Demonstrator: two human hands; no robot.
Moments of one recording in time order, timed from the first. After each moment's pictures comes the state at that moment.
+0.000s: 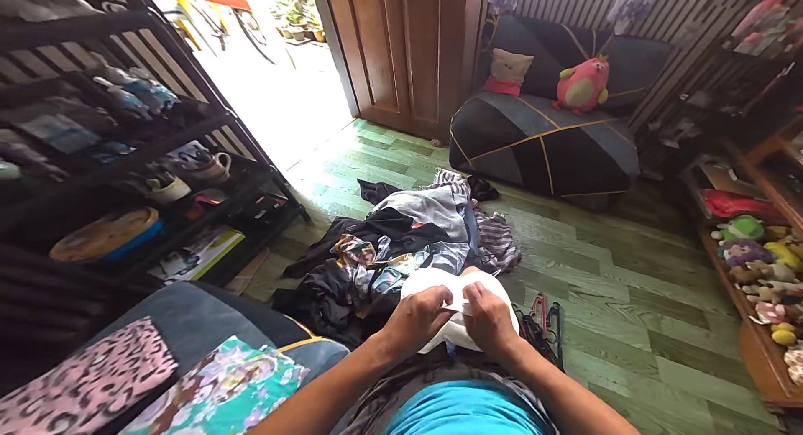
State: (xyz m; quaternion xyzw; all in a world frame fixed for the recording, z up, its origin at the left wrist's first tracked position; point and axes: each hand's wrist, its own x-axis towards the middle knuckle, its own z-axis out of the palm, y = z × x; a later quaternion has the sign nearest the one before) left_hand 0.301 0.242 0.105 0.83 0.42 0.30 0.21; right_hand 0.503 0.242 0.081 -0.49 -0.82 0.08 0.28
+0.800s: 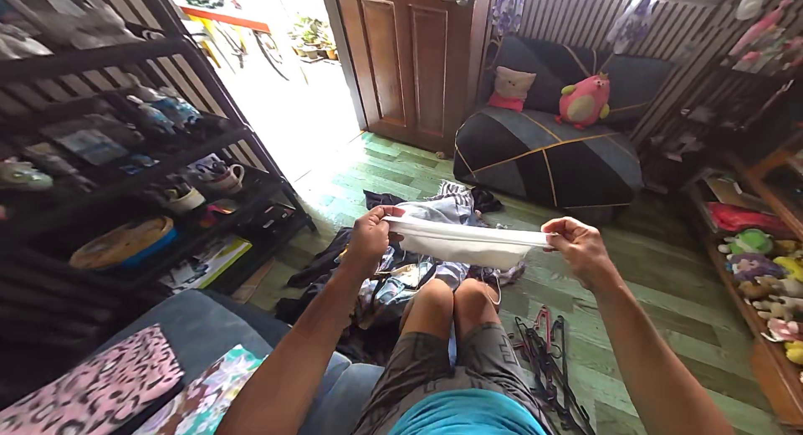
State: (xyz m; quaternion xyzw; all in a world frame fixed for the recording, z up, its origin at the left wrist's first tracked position) left_hand 0.243 0.337 0.199 0.49 0.56 0.54 0.40; right_hand 0.624 0.338 0.209 -0.52 -0.62 0.36 0.46
